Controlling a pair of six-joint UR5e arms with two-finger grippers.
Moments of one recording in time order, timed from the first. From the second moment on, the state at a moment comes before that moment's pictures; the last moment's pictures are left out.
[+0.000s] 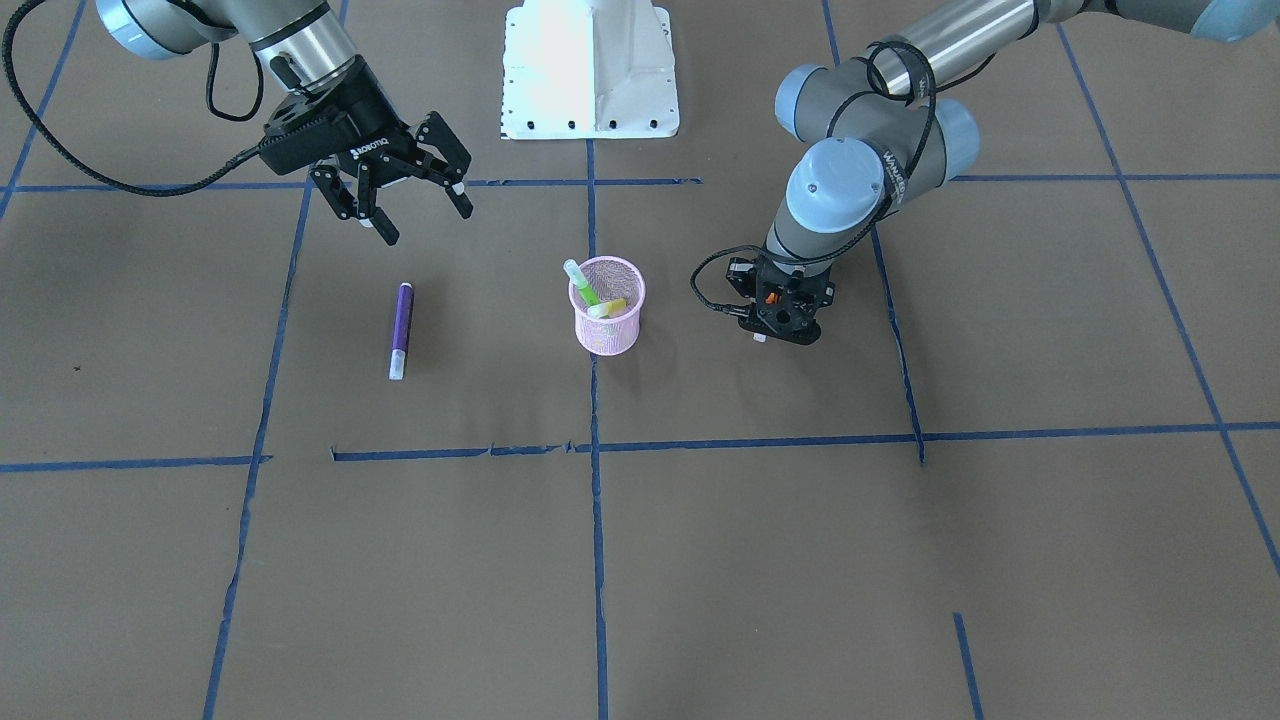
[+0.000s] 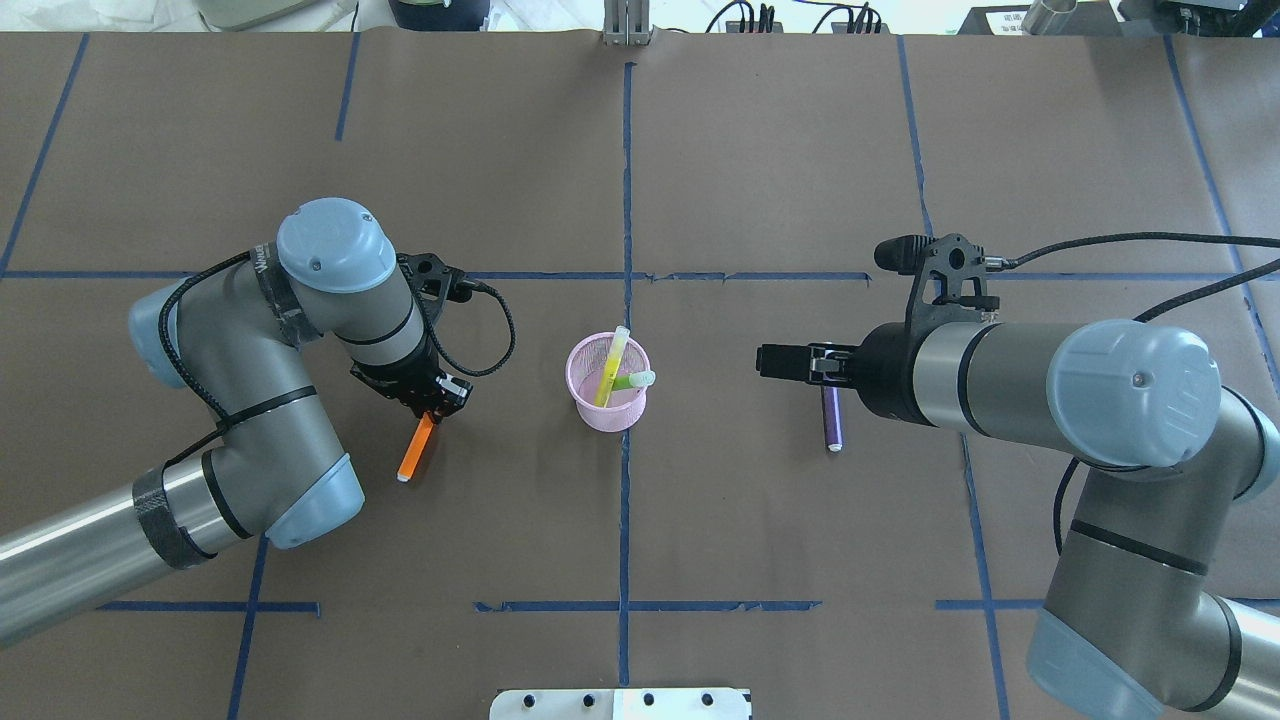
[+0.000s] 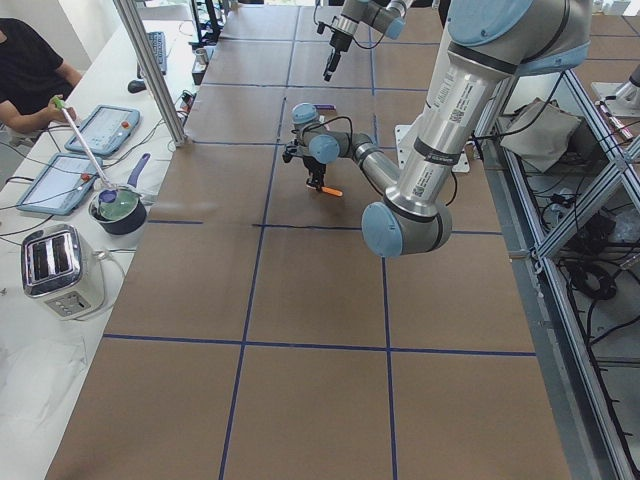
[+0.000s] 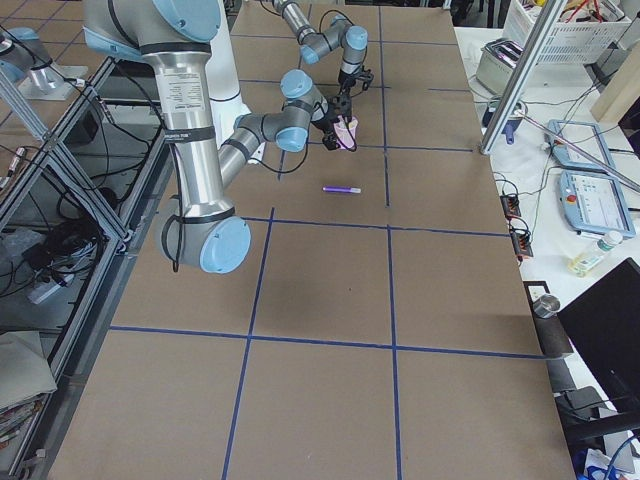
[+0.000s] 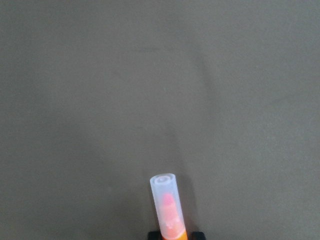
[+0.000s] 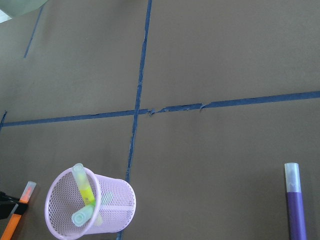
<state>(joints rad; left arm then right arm) -0.61 -2.08 -1.61 -1.65 -2.10 -0.77 0.50 -1.37 2.09 -1.06 1.64 1.32</state>
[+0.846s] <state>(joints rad) -0.63 -2.13 -1.83 -1.69 -1.98 -0.83 0.59 -1.43 2.13 -1.06 1.78 1.32</state>
